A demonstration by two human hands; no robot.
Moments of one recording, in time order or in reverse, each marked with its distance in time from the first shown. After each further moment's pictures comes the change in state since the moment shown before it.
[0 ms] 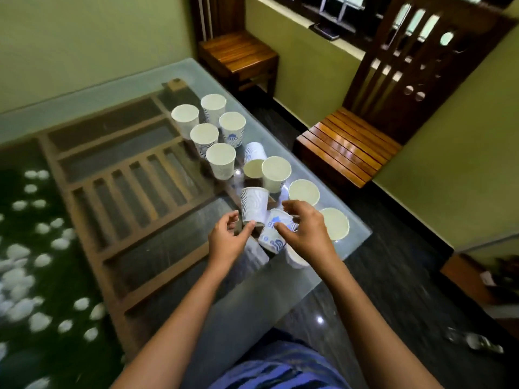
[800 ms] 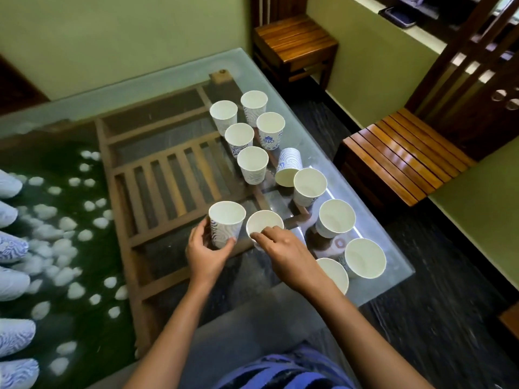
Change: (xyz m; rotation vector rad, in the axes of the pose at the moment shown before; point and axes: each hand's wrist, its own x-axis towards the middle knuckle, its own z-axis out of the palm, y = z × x) left_hand 0.009 -0.020 -0.045 0.044 0.414 -0.045; right_hand 0.032 -0.002 0.052 -0.388 -0.269 -0.743
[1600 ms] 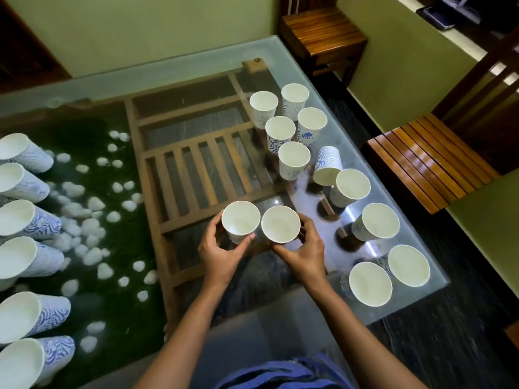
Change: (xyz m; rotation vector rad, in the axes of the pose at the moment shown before) left_hand 0.013 -0.021 -0.048 -0.110 0.023 0.105; right_hand 0.024 -0.035 0.057 0.756 0.285 0.716
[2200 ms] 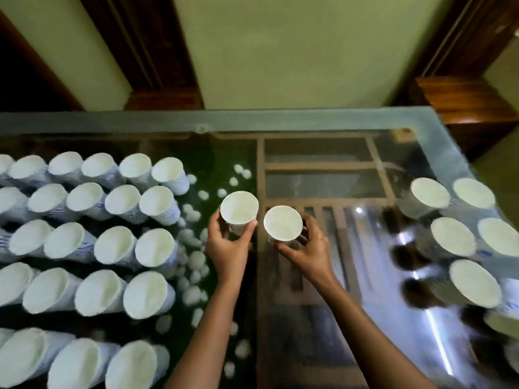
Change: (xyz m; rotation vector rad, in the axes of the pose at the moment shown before) left_hand 0.215 -0.035 -0.152 -0.237 0.558 -0.158; right_hand 0.131 -0.104 0.262 0.023 -0.413 -0.236
